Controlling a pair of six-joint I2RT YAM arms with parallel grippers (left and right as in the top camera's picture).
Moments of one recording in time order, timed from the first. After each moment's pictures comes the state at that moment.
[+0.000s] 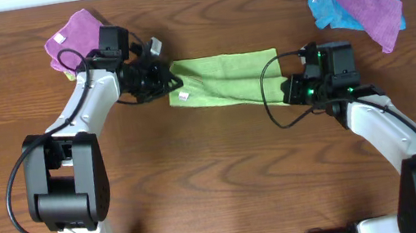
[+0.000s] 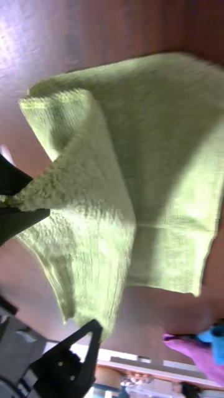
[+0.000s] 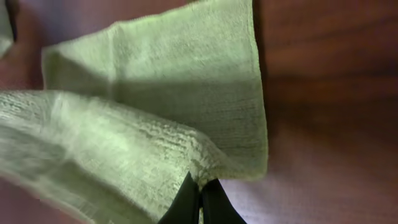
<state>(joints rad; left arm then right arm) -0.15 1.98 1.41 -0.60 0.73 -0.32 0.07 1.57 0.83 -0.17 -0.33 0.35</state>
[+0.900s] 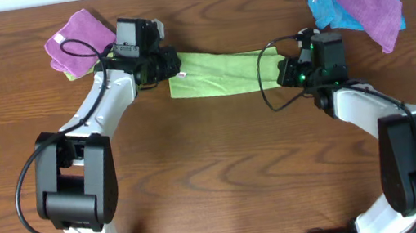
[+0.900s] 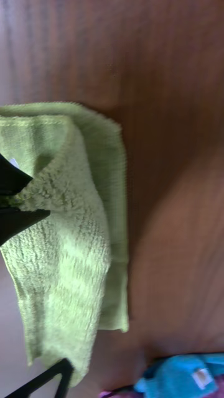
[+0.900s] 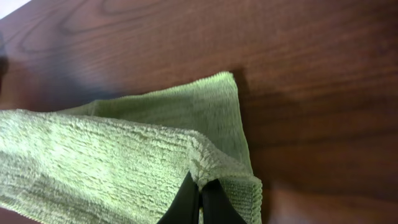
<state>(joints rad) -0.24 1.99 1.41 -0.35 0.40 -0.42 0.07 1.79 0.88 0.16 -0.26 0.38</state>
